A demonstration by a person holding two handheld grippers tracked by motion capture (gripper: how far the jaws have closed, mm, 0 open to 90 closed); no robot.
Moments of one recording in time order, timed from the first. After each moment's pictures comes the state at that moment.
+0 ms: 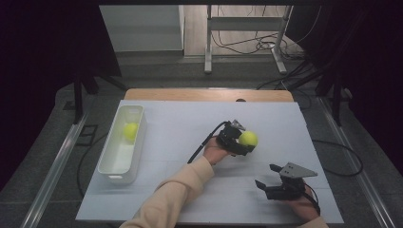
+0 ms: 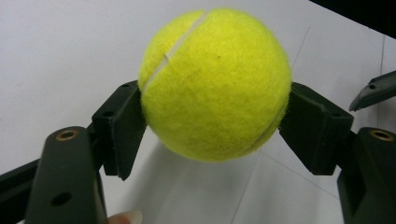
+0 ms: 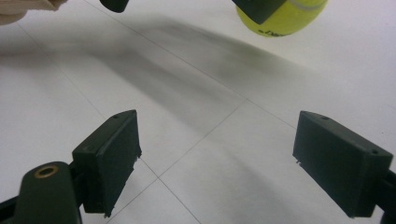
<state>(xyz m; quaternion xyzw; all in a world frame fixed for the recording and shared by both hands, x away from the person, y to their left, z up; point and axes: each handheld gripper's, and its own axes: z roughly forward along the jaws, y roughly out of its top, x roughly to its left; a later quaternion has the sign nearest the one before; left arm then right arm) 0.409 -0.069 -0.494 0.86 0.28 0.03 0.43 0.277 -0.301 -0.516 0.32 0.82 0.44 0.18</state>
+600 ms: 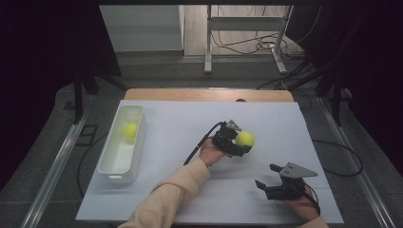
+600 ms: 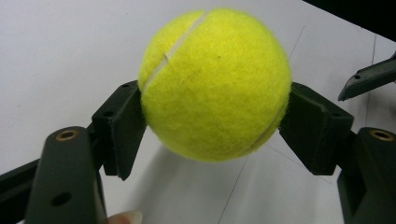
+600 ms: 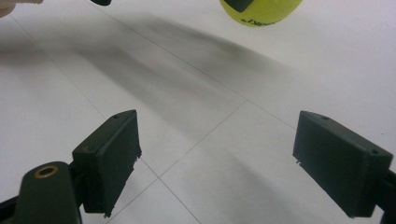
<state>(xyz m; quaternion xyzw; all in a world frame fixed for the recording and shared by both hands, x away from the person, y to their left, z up) 0.402 -0.055 -0.490 0.86 0.28 0.03 0.43 0.277 -0.301 -0.516 0.32 0.82 0.44 0.18</state>
